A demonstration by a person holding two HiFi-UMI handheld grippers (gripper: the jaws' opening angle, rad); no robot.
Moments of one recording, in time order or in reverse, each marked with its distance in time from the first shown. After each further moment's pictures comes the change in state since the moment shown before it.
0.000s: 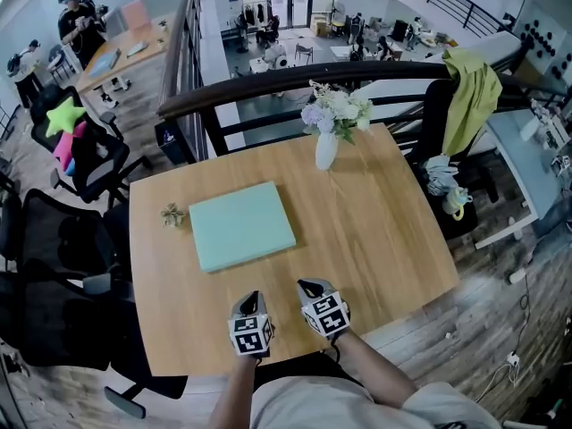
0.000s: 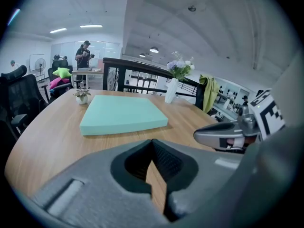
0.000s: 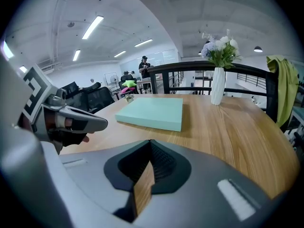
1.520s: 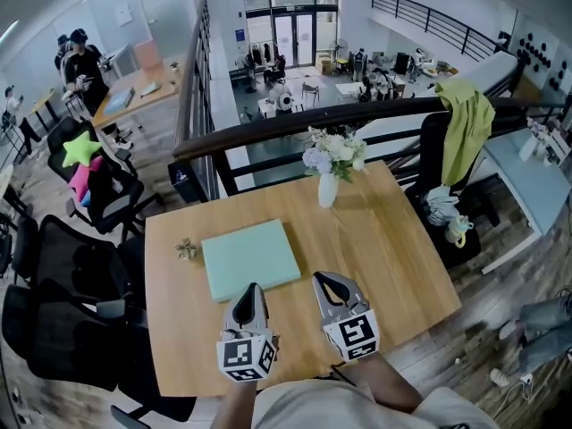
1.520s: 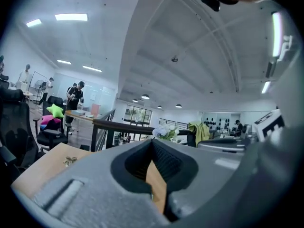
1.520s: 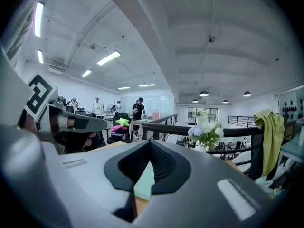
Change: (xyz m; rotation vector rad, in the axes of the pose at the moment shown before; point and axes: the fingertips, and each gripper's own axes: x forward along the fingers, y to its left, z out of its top) left arm -0.125 -0.061 0.216 0.075 -0.585 -0.074; right arm -0.157 -0.007 0.205 -0.174 -0.545 -0.144
